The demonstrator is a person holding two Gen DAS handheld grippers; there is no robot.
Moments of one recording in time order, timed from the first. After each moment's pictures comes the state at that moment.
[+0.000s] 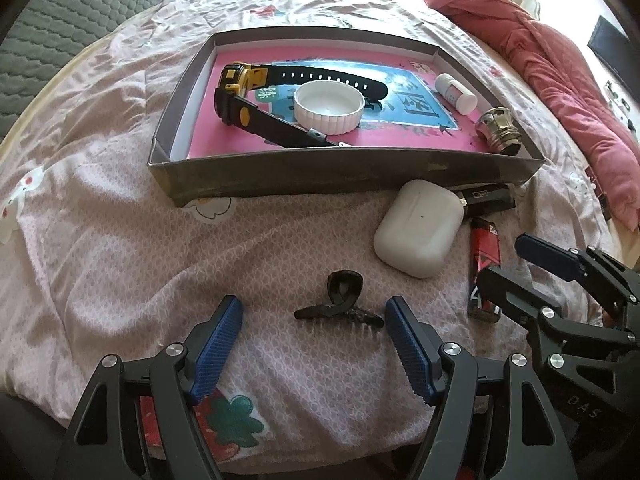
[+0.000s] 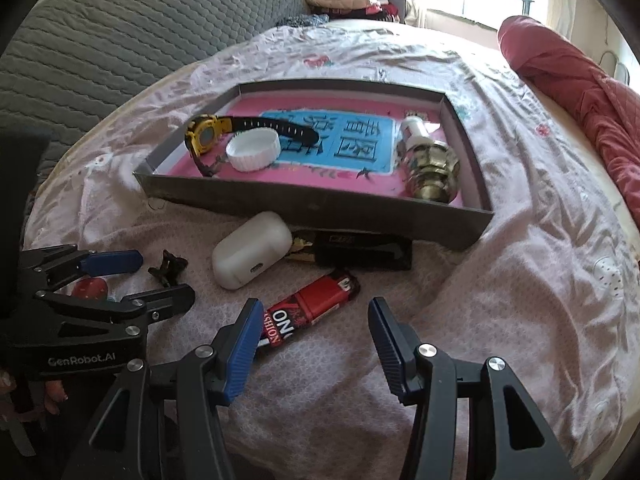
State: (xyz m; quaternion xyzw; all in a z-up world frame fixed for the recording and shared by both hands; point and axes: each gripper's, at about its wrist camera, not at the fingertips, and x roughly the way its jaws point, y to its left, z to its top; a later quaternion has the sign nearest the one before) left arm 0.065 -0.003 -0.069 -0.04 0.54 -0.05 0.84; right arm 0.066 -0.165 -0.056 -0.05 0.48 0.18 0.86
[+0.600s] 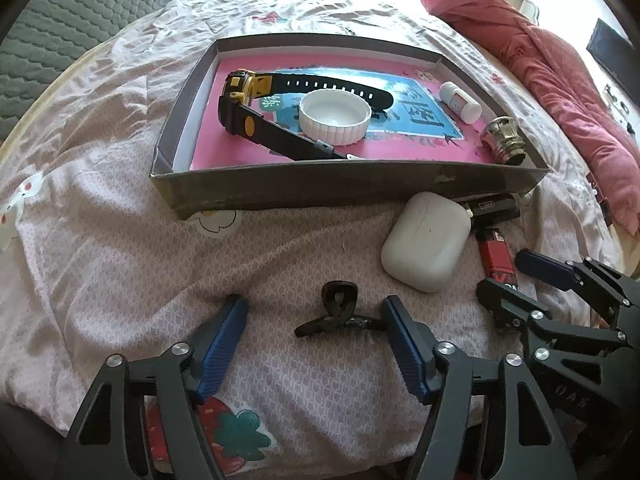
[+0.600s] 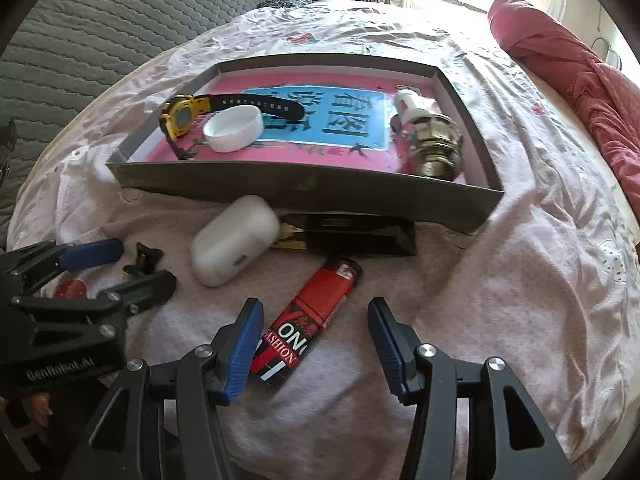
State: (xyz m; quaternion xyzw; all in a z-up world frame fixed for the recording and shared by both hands) left arm 0.071 0.001 -0.069 -0.04 0.52 -0.05 0.85; right arm 0.074 -0.166 -0.069 -0.06 0.51 0.15 0.85
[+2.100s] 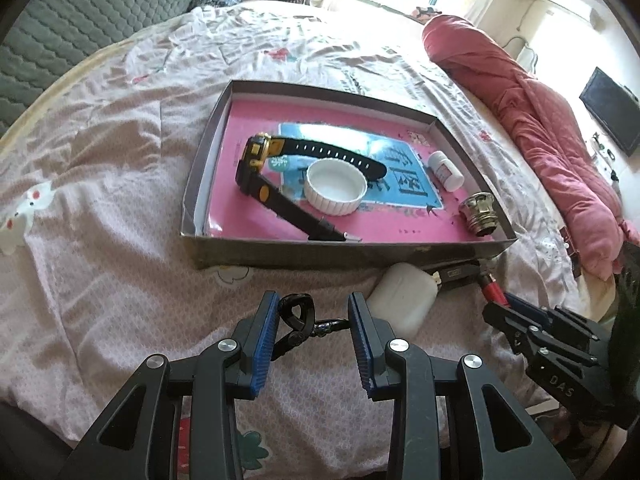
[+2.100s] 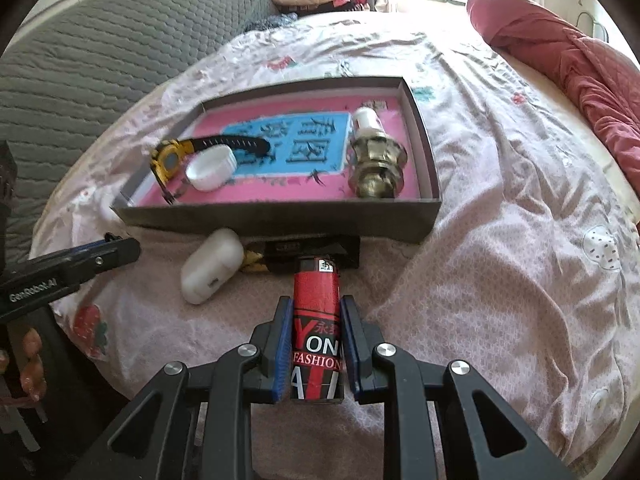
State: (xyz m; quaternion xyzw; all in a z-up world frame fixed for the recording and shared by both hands) left arm 0.074 0.020 -0.031 -0.11 0.47 -0.06 0.87; right arm 0.077 -0.203 -0.045 0.00 0.48 0.16 0.86
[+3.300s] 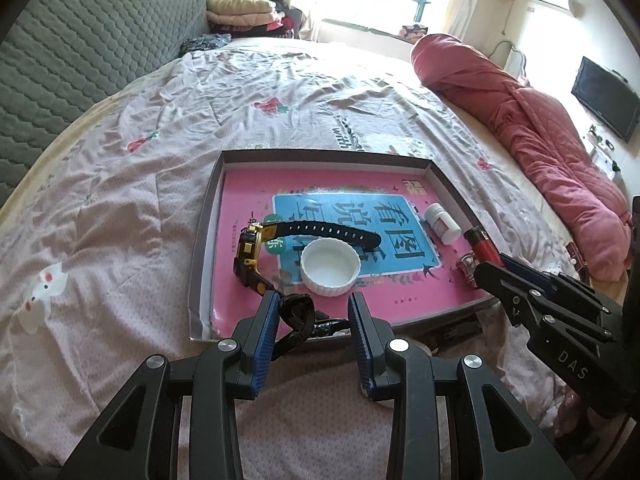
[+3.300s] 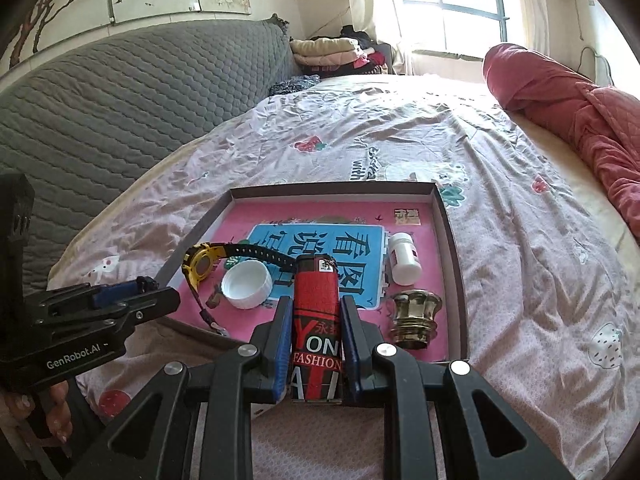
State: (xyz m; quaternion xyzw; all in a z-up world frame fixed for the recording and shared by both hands) left arm 0.107 0.016 0.004 -0.07 0.42 -0.05 0.90; right arm 0.118 -0.176 0.000 0.01 0.38 0.19 0.90
